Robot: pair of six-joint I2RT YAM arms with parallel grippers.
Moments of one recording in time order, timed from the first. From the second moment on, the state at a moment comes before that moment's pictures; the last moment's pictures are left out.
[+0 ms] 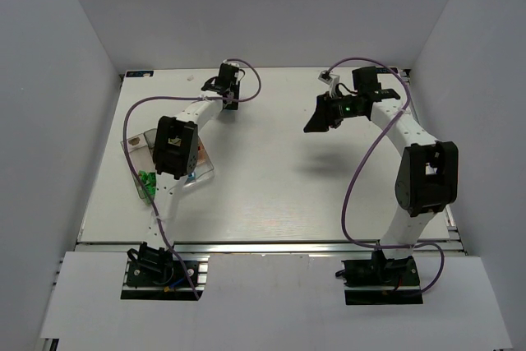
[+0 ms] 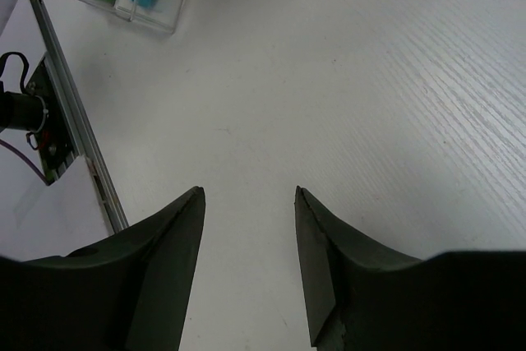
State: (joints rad) left arm -0.33 2.48 2.10 -0.43 -0.27 -0.11; right arm 0.18 1.79 1.46 -0.60 -0.94 -0.21
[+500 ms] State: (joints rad) left arm -0.31 2.02 1.68 -0.40 -0.03 -0.39; right arm 0.21 1.66 1.29 -0.59 -0.76 -0.33
